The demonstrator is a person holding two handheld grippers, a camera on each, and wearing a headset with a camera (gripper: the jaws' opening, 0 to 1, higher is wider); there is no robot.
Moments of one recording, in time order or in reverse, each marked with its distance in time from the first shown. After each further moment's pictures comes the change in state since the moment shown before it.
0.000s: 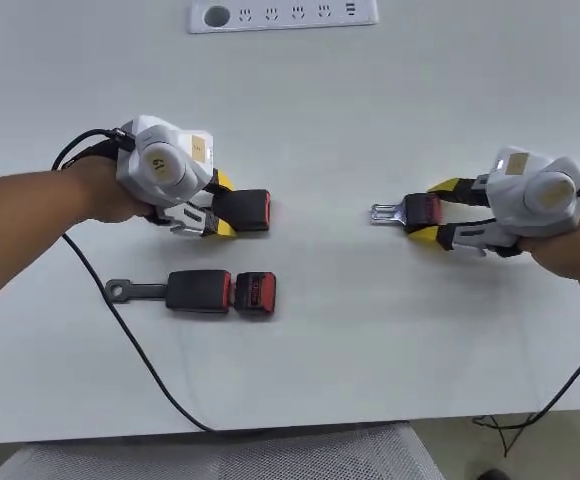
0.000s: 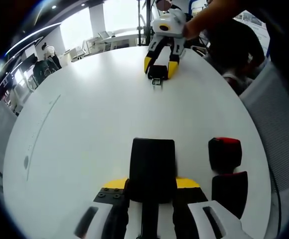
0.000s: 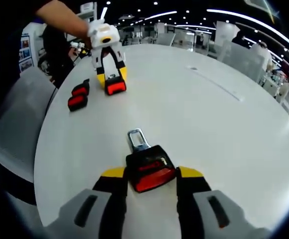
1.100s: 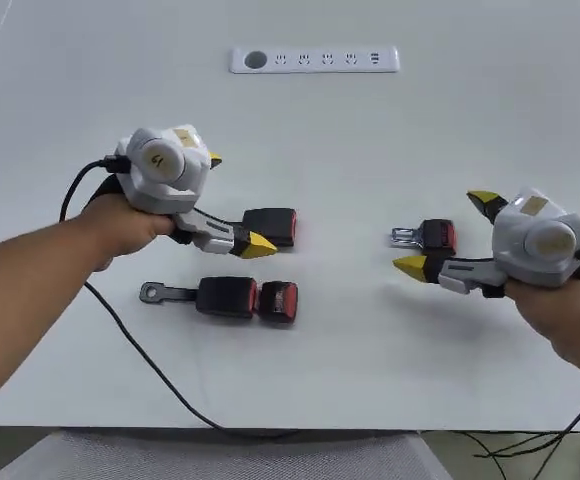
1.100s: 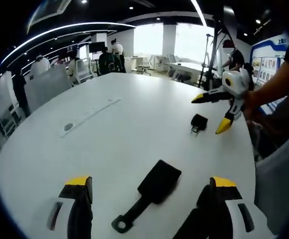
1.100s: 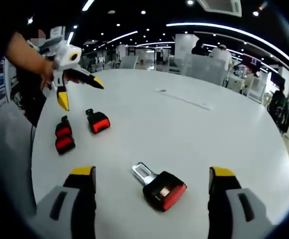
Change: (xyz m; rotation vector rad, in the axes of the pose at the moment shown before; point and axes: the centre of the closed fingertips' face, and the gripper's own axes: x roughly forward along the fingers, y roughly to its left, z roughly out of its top) left arm -0.079 0.001 0.018 -0.510 -0.298 0.367; right arm -0.006 0.008 0.065 0.231 -0.192 -0.281
